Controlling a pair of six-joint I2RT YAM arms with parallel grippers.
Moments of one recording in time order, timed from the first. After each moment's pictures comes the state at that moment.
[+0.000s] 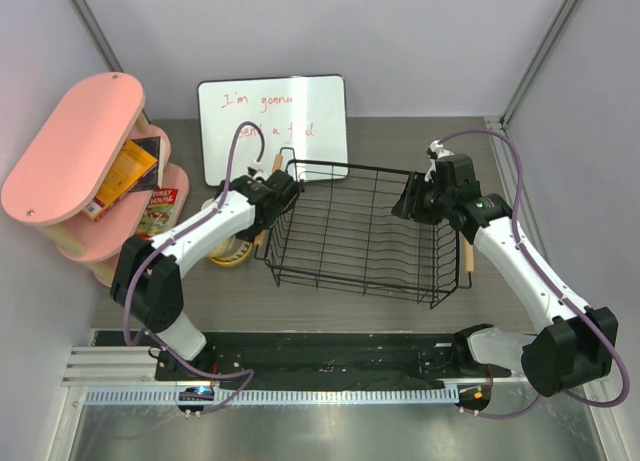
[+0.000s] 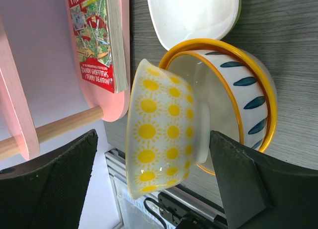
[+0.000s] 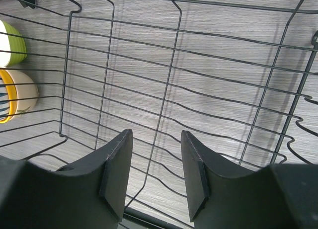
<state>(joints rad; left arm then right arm) -0.62 1.62 1.29 -1.13 -0.83 -0.30 0.28 1.20 1.05 -0.59 -0.14 0.45</state>
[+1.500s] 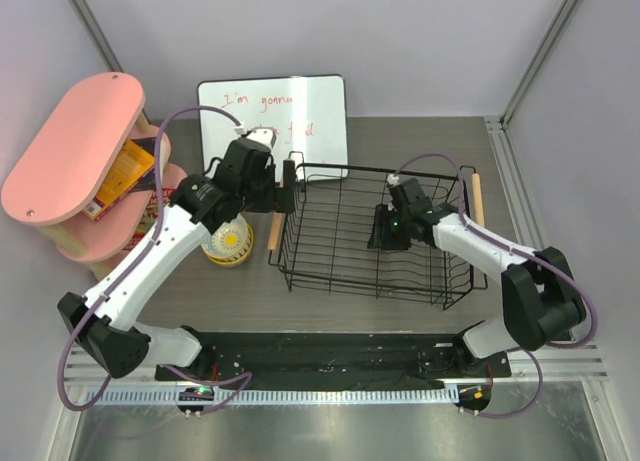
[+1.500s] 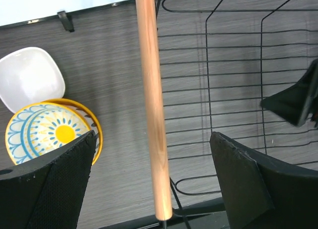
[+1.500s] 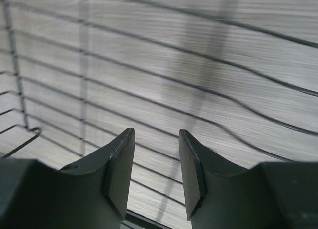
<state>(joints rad) -0.63 1.32 1.45 -0.88 -0.22 -0.39 0.44 1.44 0.89 -0.44 -0.14 0.51</state>
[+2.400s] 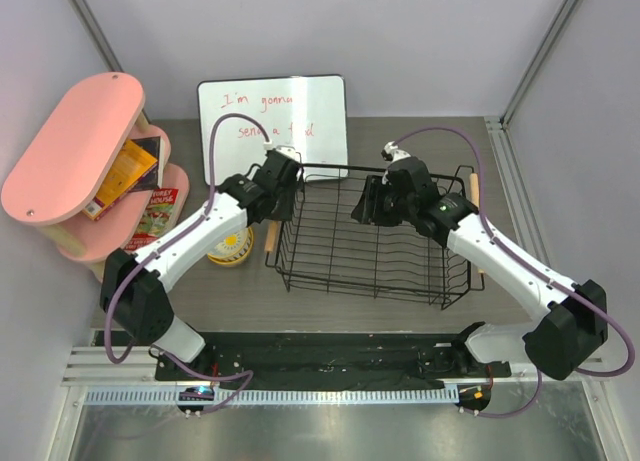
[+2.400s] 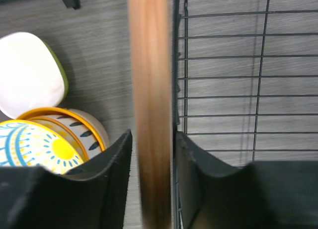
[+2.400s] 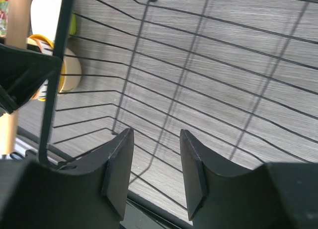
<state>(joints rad) -0.63 1.54 1.34 -0.76 -0.34 -0.37 0.59 1.29 1.11 -0.50 -0.05 0.58</state>
